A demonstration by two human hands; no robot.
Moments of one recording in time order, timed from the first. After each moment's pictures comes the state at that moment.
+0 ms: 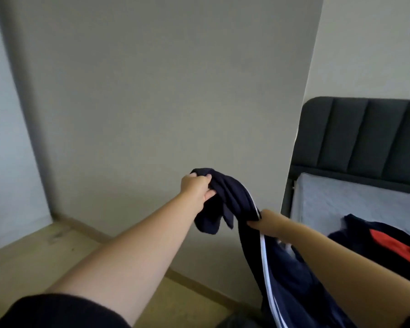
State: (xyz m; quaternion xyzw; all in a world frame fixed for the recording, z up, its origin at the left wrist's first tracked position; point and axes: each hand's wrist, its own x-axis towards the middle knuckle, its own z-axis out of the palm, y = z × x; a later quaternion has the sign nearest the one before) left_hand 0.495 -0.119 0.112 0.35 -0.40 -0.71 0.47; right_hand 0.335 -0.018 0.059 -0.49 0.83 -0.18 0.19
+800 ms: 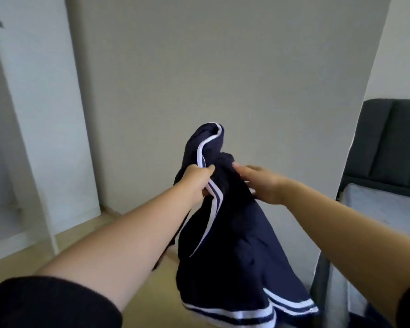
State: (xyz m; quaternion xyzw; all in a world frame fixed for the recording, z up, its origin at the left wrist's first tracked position) left_hand 0.587 -0.154 0.134 0.43 -0.51 -0.58 0.46; right_hand 0.436 -0.091 0.147 -0.53 0.59 -0.41 0.44
